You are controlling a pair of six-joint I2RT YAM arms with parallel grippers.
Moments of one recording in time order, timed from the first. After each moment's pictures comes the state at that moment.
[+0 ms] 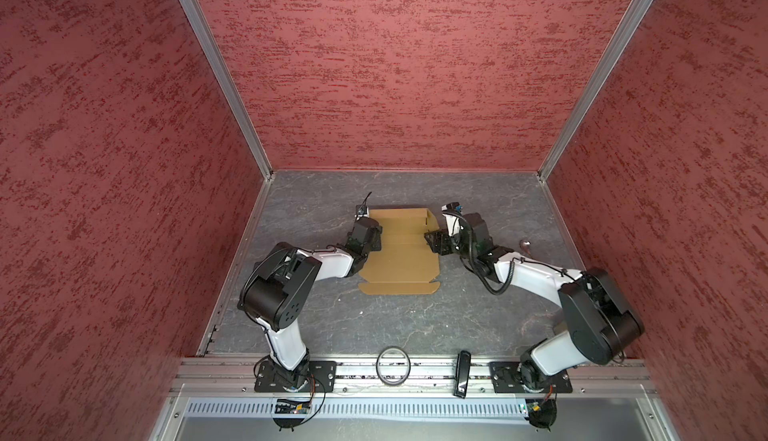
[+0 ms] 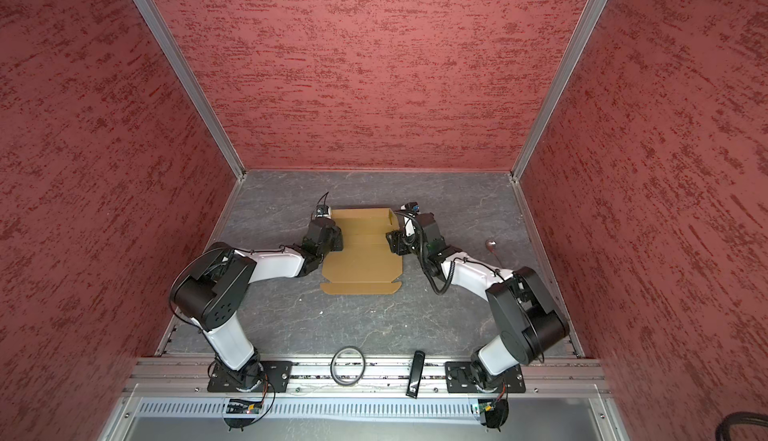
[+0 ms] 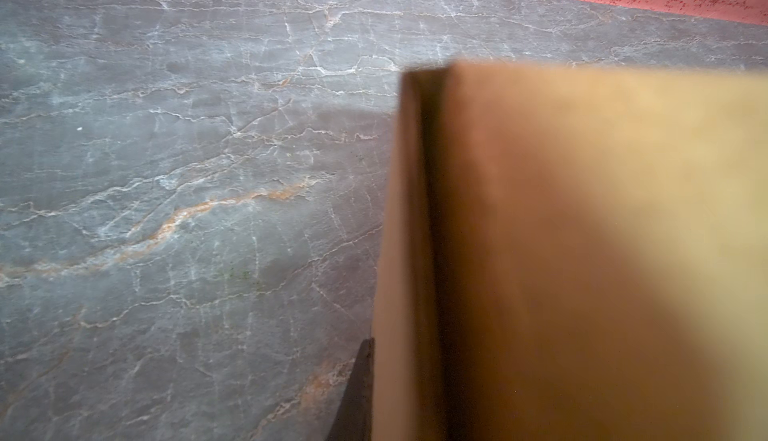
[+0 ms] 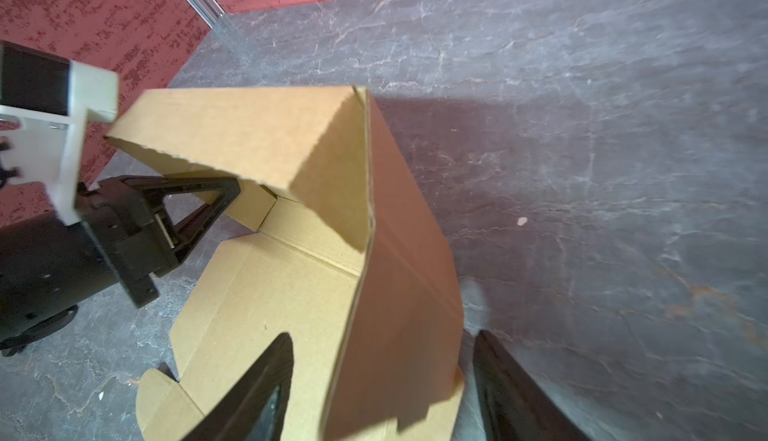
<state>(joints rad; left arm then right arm) -0.51 1.77 0.82 0.29 -0.32 -0.40 0.49 1.50 0.77 0.19 -0.15 0.34</state>
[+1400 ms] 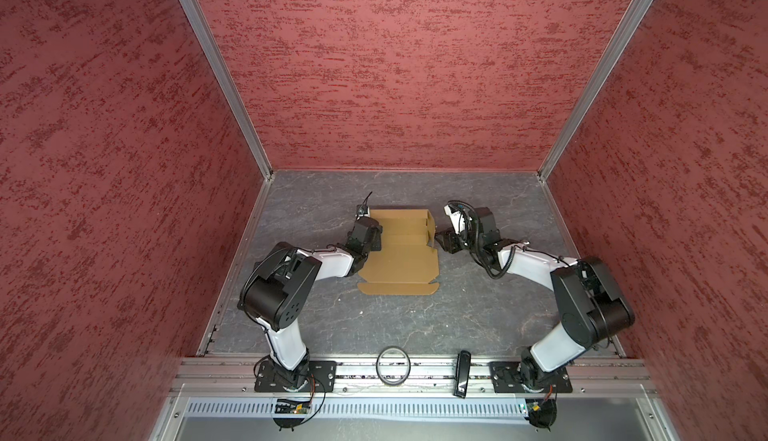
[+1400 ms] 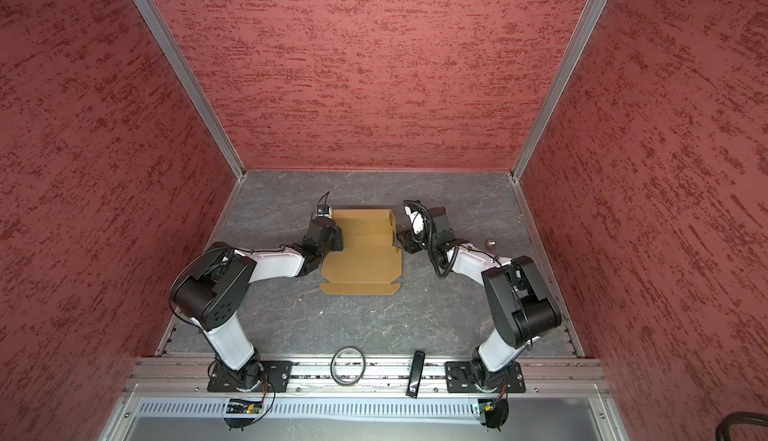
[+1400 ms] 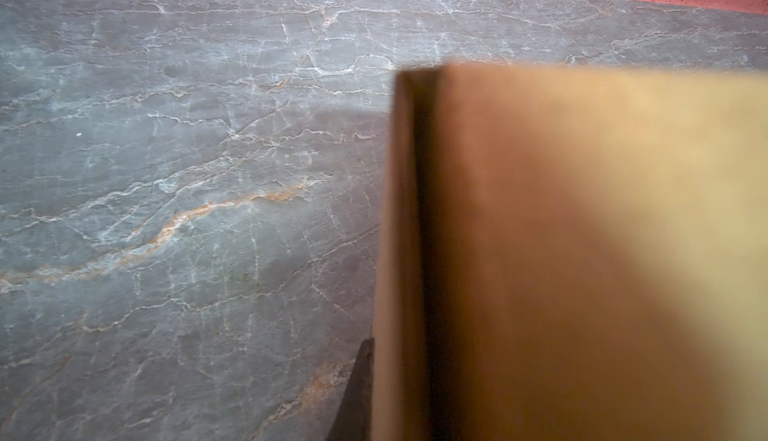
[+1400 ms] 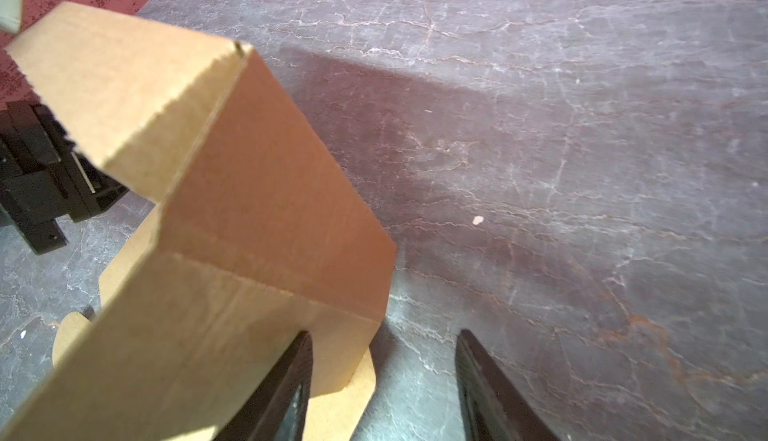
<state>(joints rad) -0.51 1.77 0.82 0.28 -0.31 -0.38 0.35 1.62 0.83 0.15 -0.32 0.10</state>
